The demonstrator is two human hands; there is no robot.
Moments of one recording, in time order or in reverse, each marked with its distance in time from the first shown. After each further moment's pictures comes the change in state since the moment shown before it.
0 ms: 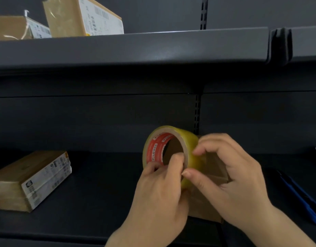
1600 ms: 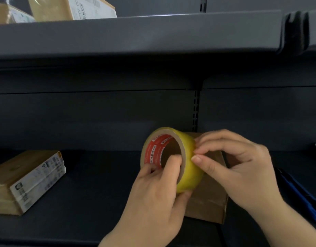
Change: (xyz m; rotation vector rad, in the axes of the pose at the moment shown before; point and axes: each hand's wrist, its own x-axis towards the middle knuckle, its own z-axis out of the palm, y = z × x) left_hand 0.000 -0.005 0.003 -0.033 -0.006 -0.025; right_hand 0.009 0.017 -0.004 0.232 0.019 0.084
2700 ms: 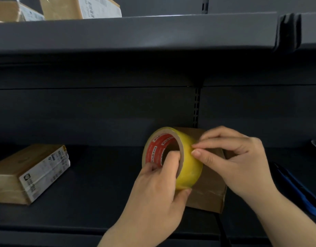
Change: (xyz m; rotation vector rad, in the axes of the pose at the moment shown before) left_hand -0.013 -0.001 -0.002 -0.085 -0.001 -0.040; right_hand -0.003 -0.005 0.002 0.067 -0.029 0.084
